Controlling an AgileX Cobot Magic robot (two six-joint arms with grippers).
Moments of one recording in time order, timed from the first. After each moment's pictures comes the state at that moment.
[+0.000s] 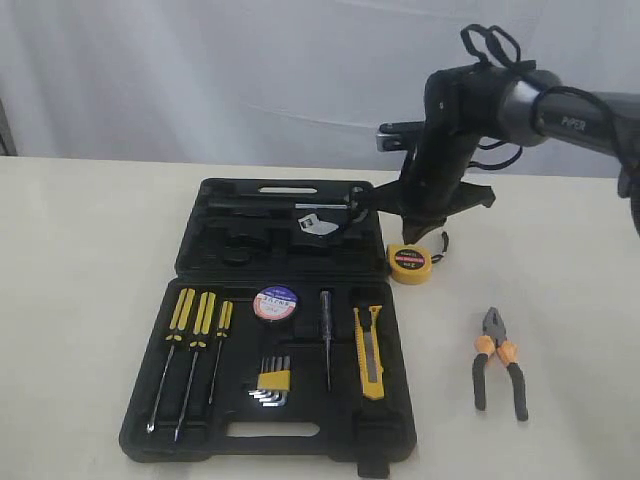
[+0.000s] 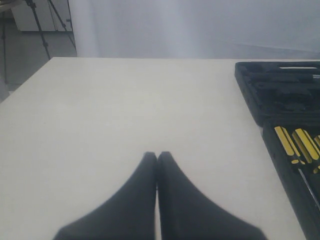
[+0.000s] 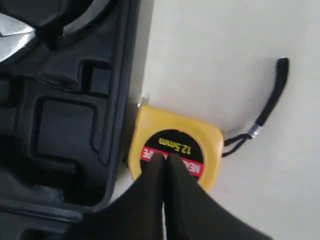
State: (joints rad) left arm 0.07 0.00 0.00 0.01 0.35 0.01; right arm -0.07 2.29 -1.89 -0.04 0.97 0.20
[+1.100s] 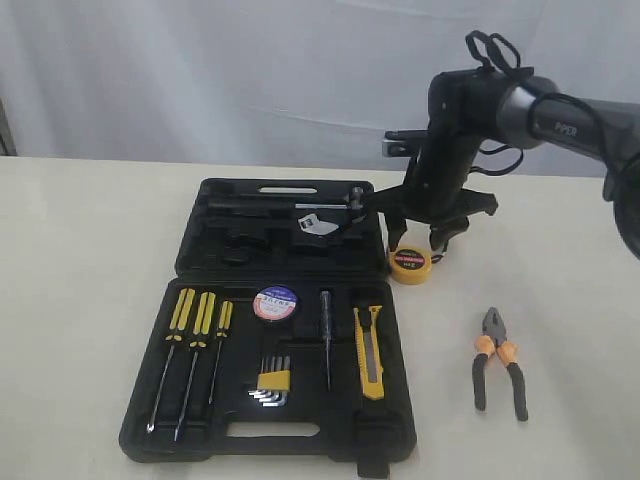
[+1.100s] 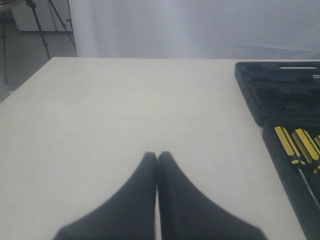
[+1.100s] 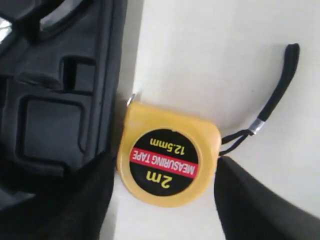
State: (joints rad) left arm 0.07 0.00 0.00 0.01 0.35 0.01; right arm -0.10 2.35 -1.96 0.00 1.05 0.19
